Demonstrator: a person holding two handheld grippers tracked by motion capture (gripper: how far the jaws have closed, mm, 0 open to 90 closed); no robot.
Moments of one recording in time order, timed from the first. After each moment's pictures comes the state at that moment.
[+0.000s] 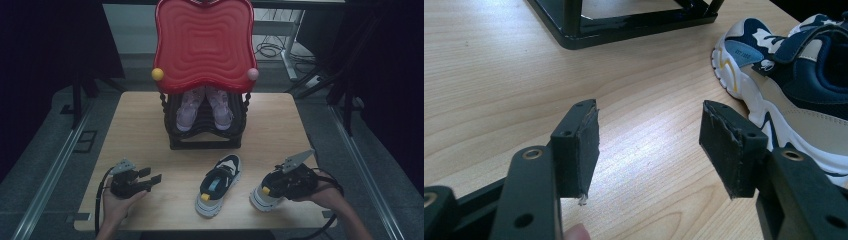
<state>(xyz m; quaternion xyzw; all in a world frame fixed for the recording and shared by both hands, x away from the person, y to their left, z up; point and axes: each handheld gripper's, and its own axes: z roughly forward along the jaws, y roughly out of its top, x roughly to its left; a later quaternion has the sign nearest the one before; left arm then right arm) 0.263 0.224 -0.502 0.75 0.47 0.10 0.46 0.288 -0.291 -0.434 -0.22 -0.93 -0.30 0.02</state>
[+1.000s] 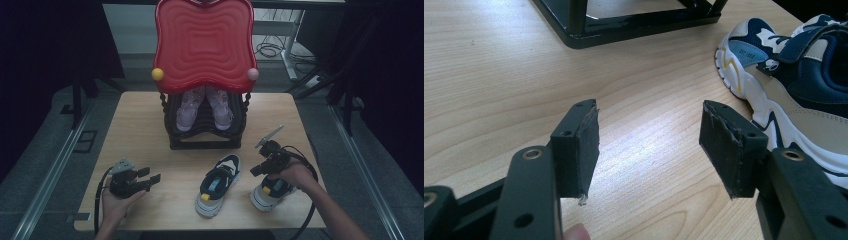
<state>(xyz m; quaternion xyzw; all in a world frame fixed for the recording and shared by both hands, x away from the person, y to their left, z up) 0.264 0.227 -0.503 0.74 0.47 0.10 0.46 0.344 -0.221 -0.428 -0.33 -0.92 -0.23 0.05</state>
